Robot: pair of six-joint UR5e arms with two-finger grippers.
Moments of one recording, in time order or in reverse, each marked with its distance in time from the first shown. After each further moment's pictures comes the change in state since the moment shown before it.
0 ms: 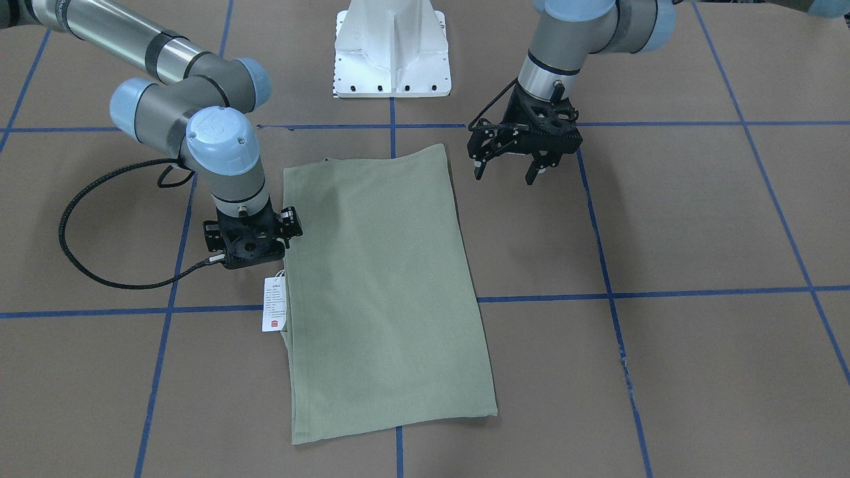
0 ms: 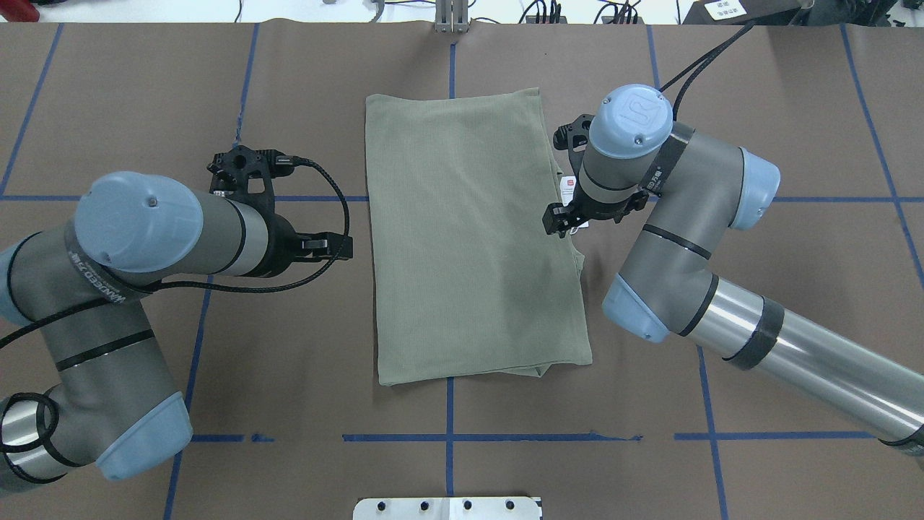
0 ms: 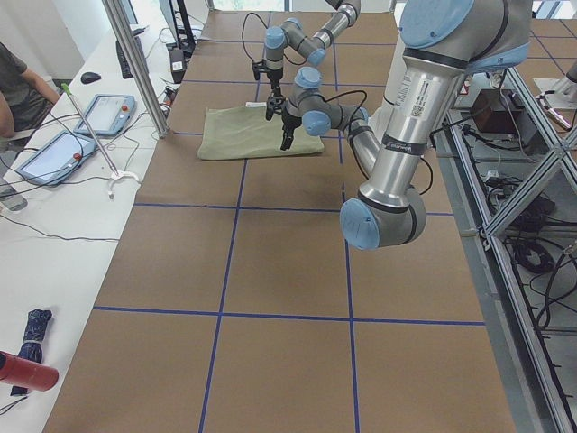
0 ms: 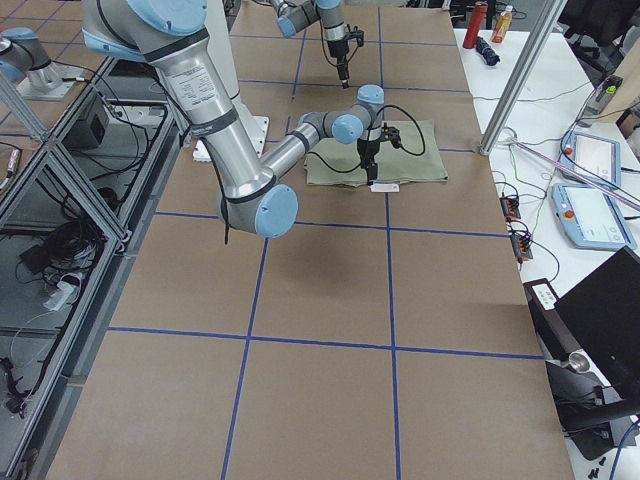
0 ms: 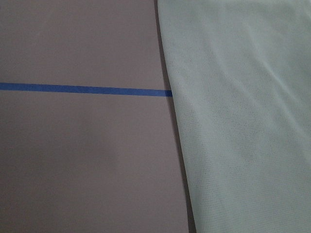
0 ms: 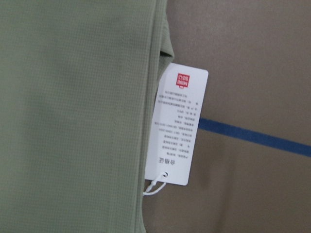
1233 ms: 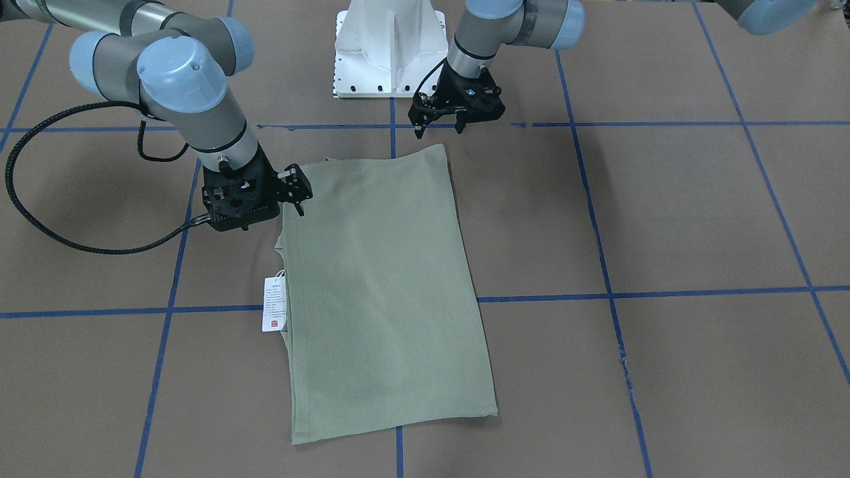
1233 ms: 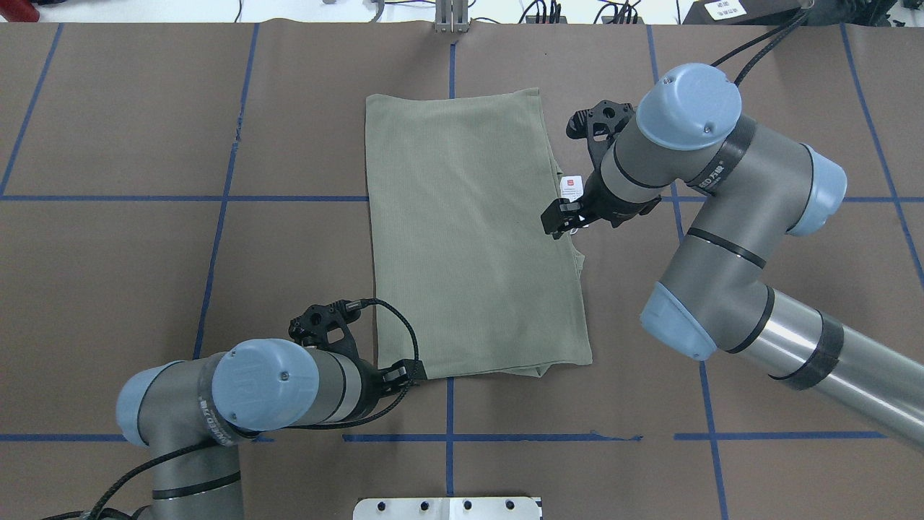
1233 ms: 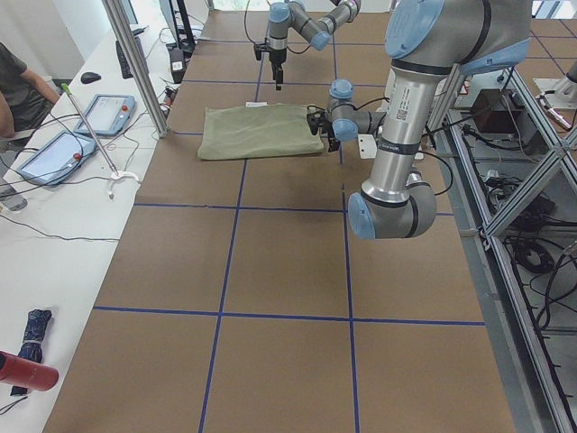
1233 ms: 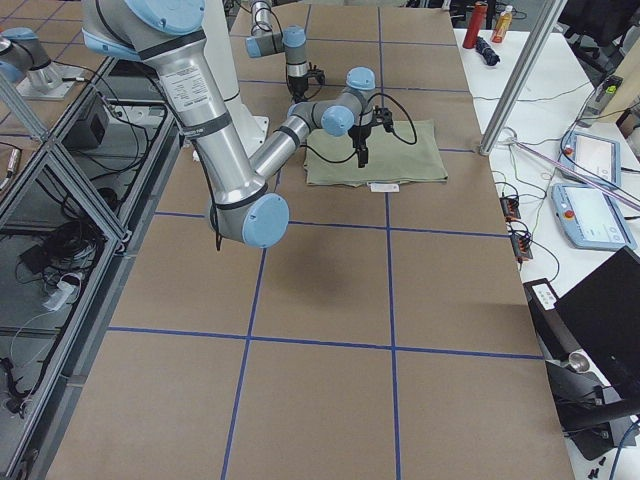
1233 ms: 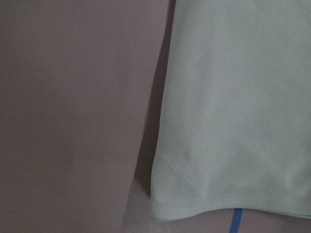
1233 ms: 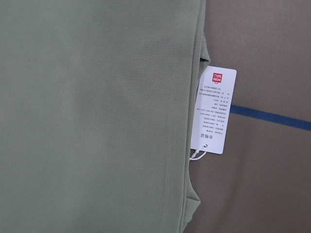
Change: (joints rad) left arm 0.318 -0.056 0.115 -0.068 0.069 -0.531; right arm 0.008 -0.093 0.203 0.038 0.097 0.069
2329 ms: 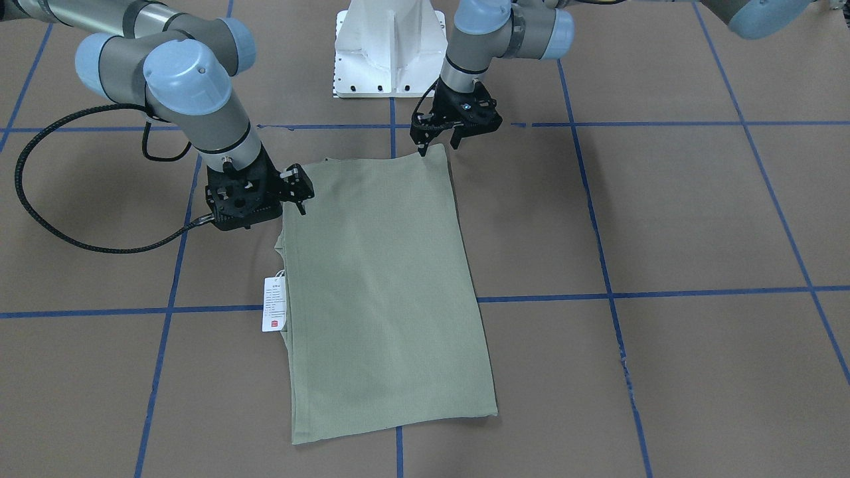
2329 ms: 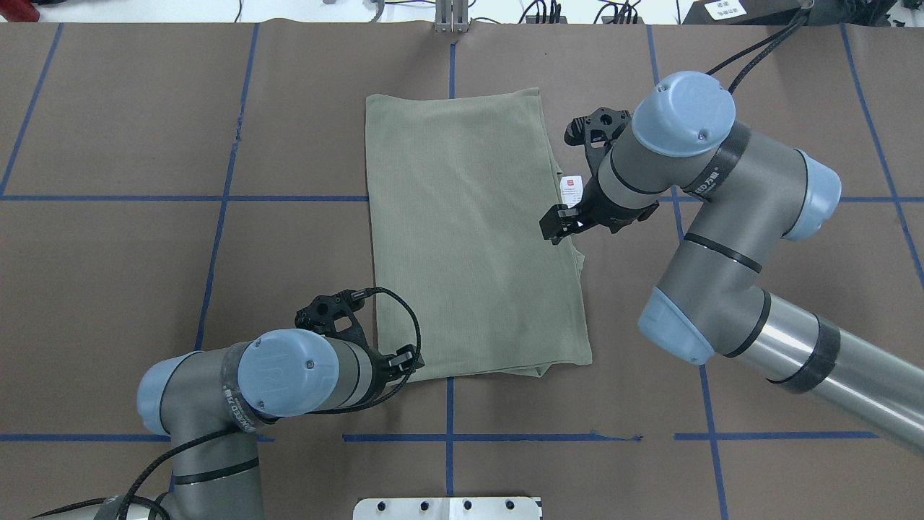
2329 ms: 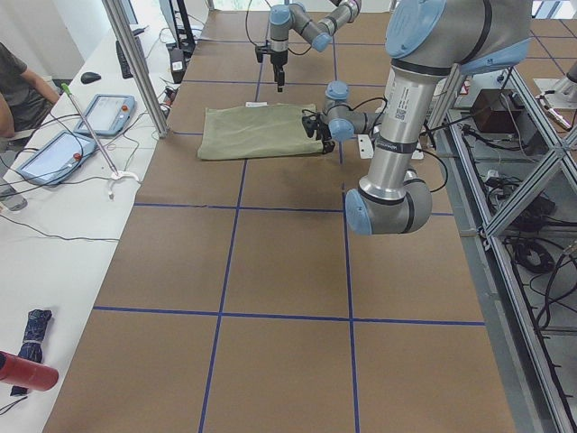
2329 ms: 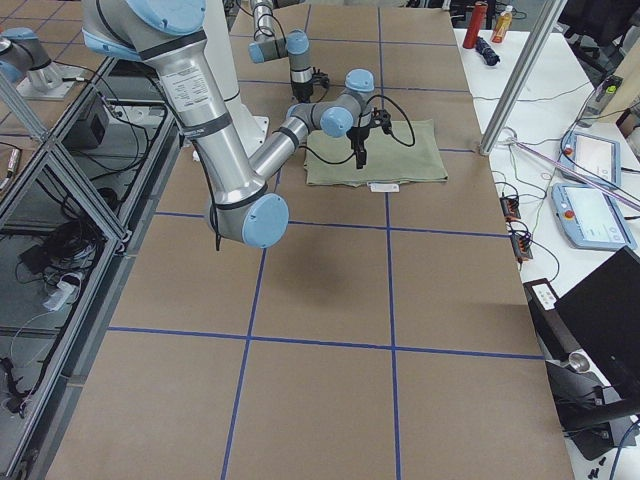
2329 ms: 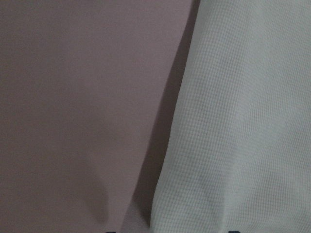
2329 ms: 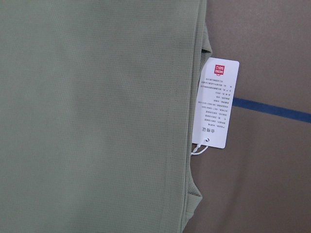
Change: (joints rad) left arm -0.021 -0.026 0.040 0.025 0.023 -0.018; right arm -0.007 -0.002 -0.006 0.000 0.001 0.004
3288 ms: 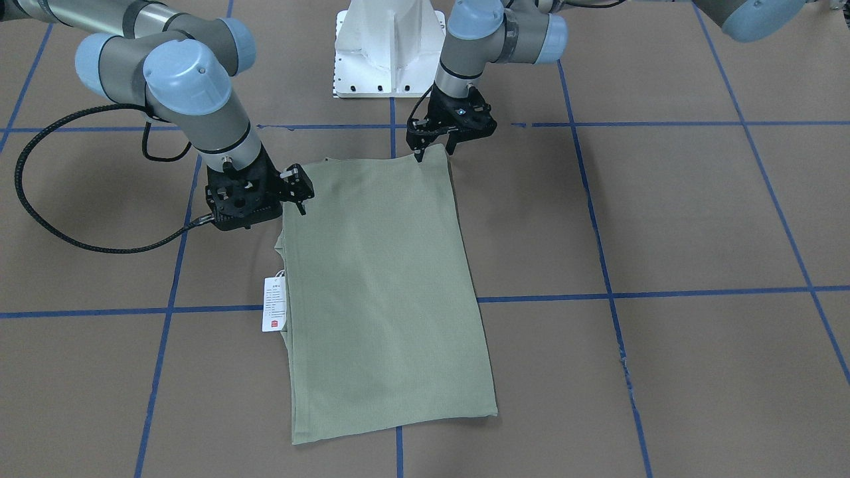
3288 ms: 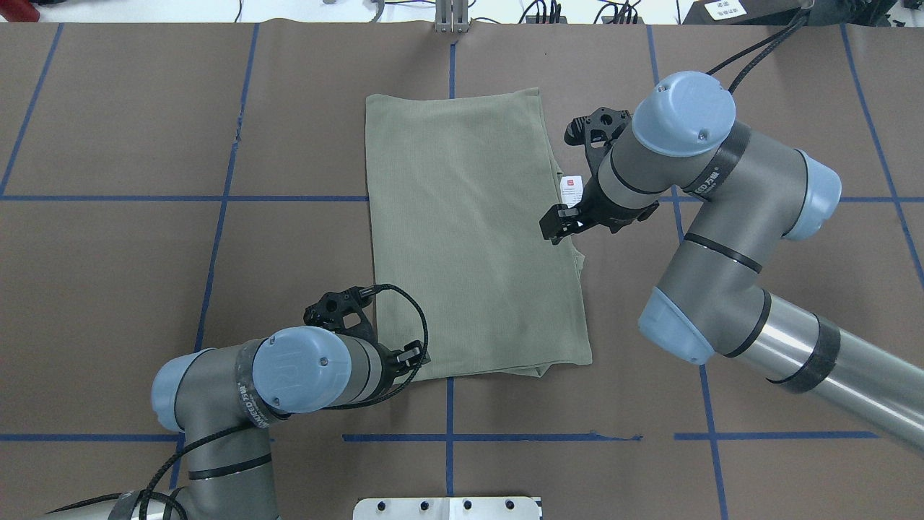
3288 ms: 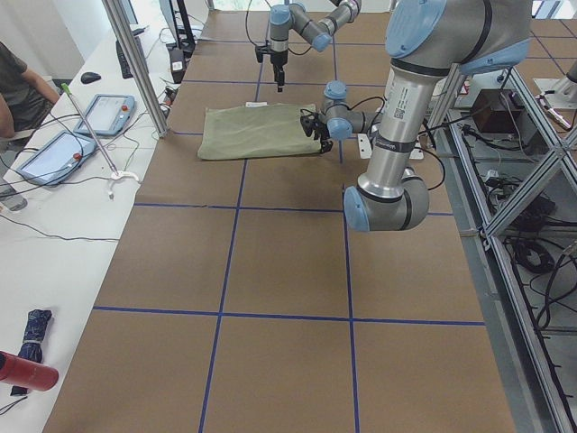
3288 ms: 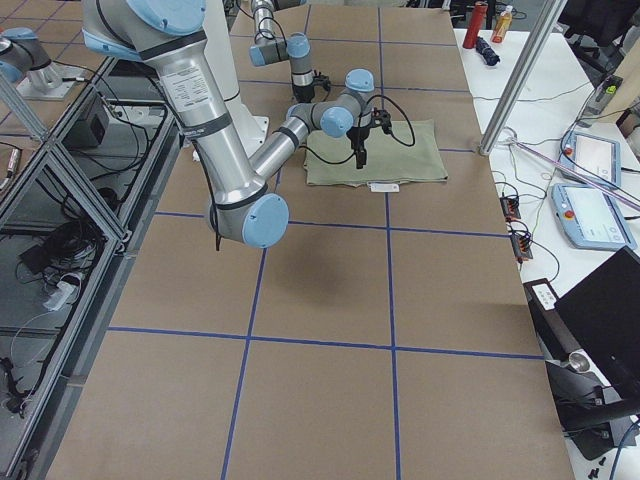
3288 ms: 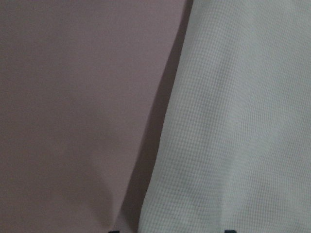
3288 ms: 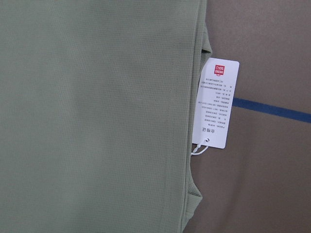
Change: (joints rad) left arm -0.001 -0.033 0.042 -0.002 0.014 0.000; right arm 0.000 0.000 0.000 0.000 -0.001 0.000
